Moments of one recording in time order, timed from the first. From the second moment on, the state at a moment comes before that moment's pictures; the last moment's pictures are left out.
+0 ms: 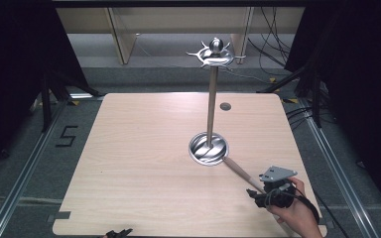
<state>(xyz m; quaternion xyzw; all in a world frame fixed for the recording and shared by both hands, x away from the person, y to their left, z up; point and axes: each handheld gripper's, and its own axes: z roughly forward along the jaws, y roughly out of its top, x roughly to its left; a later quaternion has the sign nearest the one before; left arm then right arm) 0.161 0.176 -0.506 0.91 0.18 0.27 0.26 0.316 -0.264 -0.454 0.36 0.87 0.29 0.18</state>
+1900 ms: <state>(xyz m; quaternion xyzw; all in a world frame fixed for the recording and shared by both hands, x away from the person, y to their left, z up) 0.159 0.177 -0.504 0.91 0.18 0.26 0.26 0.397 -0.240 -0.477 0.38 0.91 0.14 0.08</state>
